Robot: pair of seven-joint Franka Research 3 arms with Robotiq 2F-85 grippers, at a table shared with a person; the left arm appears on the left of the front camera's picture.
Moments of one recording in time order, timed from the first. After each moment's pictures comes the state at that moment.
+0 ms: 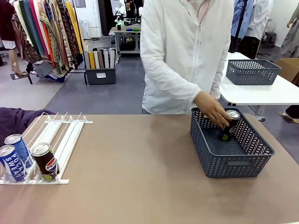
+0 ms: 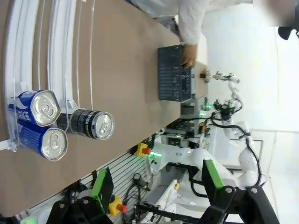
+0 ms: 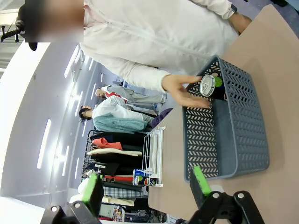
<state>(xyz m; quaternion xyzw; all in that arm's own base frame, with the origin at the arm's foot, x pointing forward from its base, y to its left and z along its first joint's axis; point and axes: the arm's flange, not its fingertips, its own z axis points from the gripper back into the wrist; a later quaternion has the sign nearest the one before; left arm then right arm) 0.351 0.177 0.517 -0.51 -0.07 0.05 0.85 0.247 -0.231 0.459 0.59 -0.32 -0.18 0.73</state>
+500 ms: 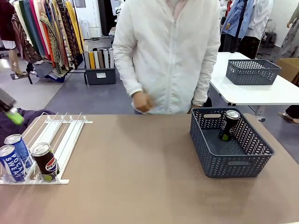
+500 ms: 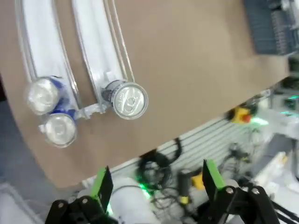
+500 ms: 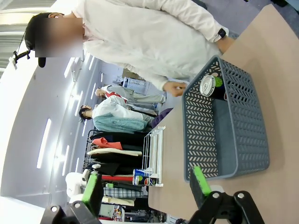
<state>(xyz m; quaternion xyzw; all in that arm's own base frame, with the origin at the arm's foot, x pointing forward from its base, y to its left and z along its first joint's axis) 0.337 0.008 0.544 -0.19 -0.04 -0.11 0.98 0.248 -0.231 0.460 0.59 -0.32 -0.18 0.73</state>
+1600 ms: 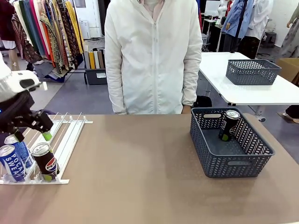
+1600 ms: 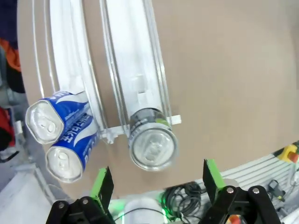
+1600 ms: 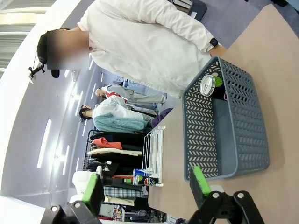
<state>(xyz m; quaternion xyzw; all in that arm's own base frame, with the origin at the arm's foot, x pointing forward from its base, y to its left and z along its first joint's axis) 0.364 -0.051 0.471 -0.05 -0.05 -0.05 1.00 0.247 -0.231 0.460 0.59 -0.32 -0.18 0.73</state>
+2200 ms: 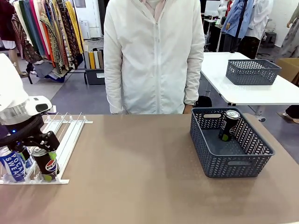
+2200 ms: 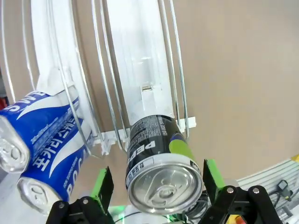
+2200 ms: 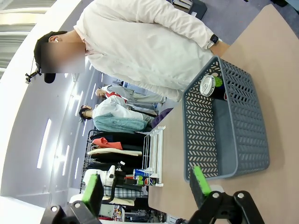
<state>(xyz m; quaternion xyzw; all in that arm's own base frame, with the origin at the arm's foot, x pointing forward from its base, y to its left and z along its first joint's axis) 0.374 -0.056 0.405 -0.03 -0.01 -0.05 1.00 0.247 -0.231 0.460 0.59 -0.32 -0.18 0.73</state>
